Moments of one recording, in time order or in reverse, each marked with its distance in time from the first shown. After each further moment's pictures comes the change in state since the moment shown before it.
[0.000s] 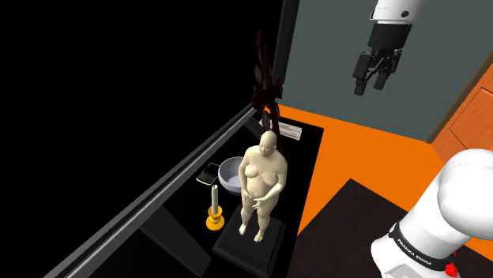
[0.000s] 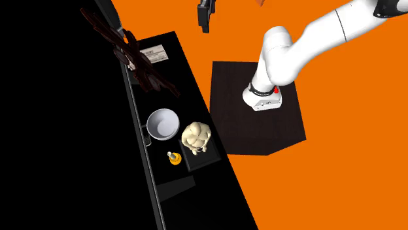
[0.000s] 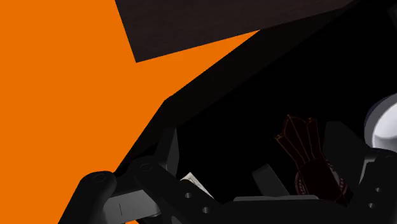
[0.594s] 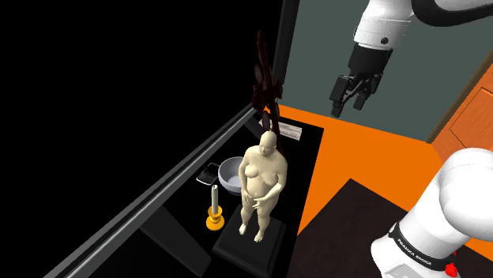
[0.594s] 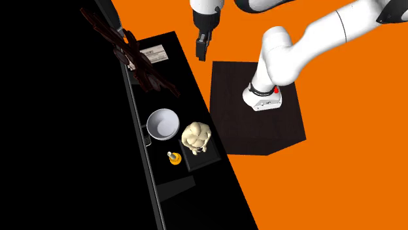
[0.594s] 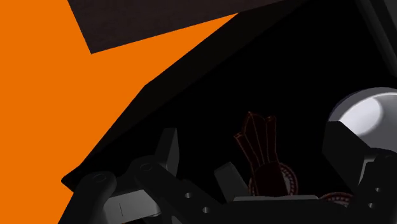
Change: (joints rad) arm 0.053 -0.069 0.150 -0.171 0.096 0.185 0.158
